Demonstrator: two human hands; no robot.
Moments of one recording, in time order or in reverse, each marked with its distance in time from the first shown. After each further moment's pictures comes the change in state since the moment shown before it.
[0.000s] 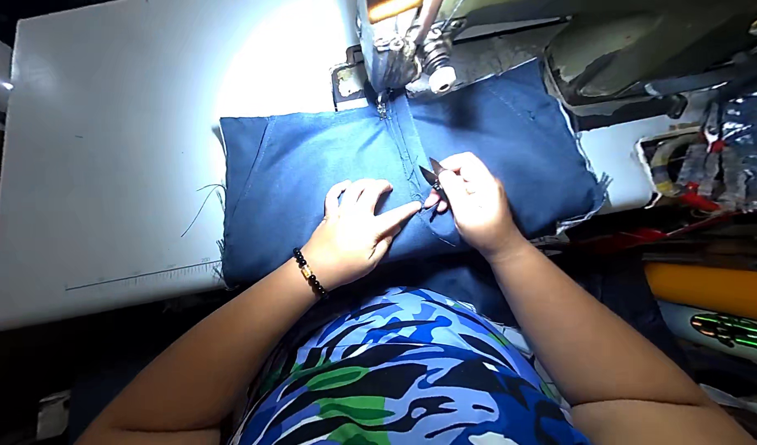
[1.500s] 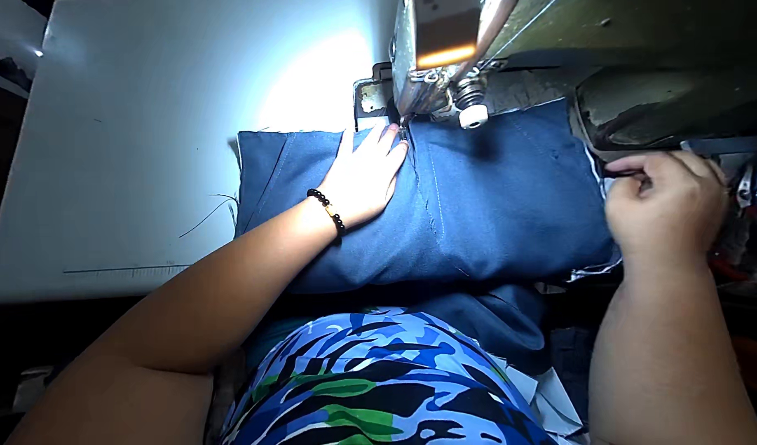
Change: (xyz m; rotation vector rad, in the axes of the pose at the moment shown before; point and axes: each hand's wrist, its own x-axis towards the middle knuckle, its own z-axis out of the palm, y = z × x) left_hand 0.079 -0.053 -0.018 0.220 -0.060 -0.136; right_hand 0.033 0.036 -0.145 -0.897 0.106 0.148
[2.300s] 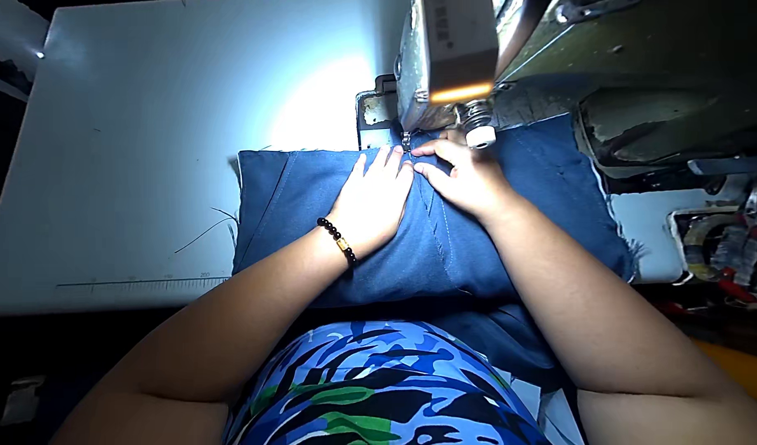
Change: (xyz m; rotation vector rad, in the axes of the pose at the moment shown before) left_hand -0.001 0.024 -0.001 -0.005 -0.060 -0.113; right_hand 0.056 -0.130 0.100 0.484 -0.169 -0.570
